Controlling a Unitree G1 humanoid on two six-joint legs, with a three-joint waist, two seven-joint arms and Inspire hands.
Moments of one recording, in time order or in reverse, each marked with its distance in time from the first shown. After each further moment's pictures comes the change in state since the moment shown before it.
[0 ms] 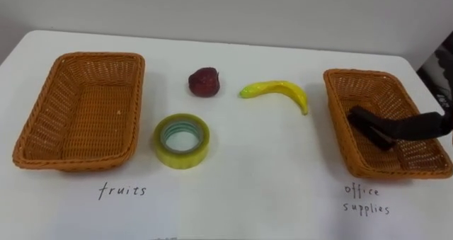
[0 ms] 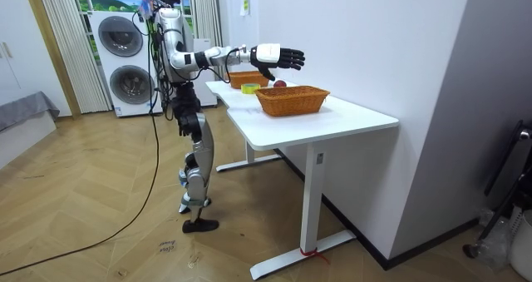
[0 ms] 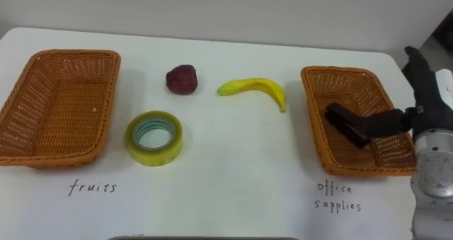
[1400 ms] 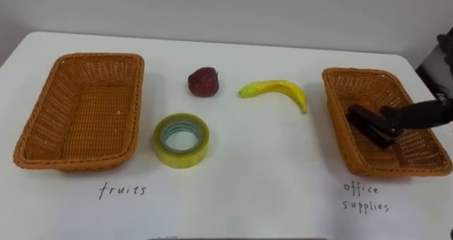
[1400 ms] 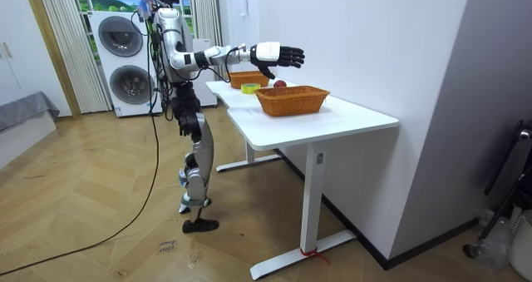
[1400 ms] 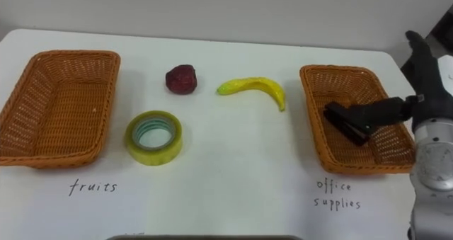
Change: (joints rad) left arm -0.015 0.001 -0.018 0.003 -0.010 -0.024 0.006; right arm -0.030 -0.004 0.035 -0.085 0.075 -0.006 -0.012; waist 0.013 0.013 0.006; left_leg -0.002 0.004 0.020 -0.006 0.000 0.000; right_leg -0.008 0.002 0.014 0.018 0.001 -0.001
